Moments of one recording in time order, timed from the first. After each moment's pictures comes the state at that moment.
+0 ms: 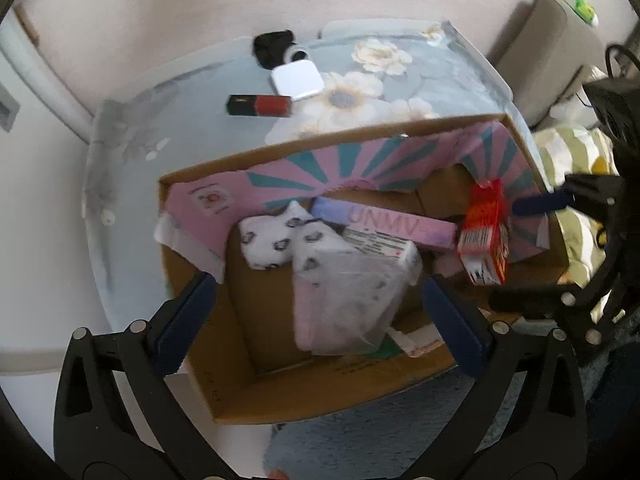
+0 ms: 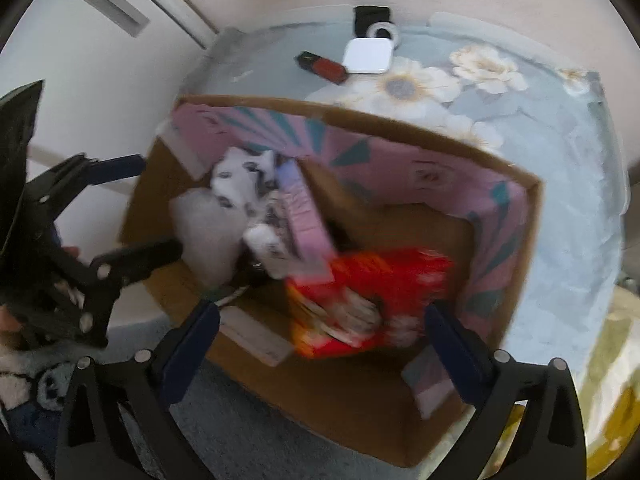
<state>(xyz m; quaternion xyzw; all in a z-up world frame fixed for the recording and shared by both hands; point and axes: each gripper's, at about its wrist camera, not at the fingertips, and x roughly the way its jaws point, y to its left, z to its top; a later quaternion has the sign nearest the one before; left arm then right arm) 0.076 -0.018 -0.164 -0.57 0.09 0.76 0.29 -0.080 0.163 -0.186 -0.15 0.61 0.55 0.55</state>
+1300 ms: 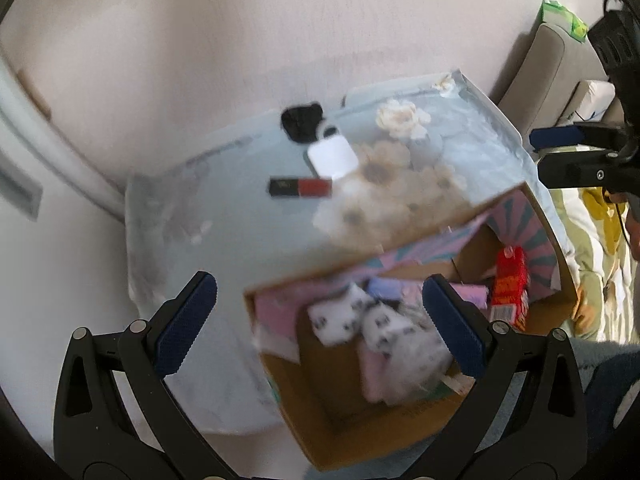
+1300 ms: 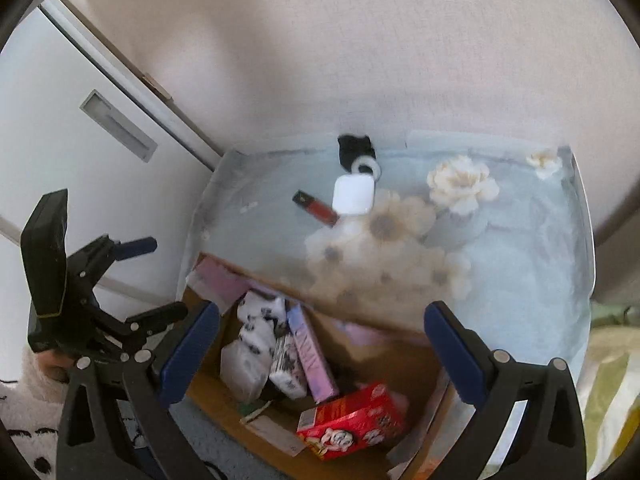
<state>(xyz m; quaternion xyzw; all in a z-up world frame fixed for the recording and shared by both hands) 0.003 -0.033 -0.122 -0.51 0.12 0.79 0.32 0.007 0.185 -0.110 -0.03 0.53 0.53 0.65</state>
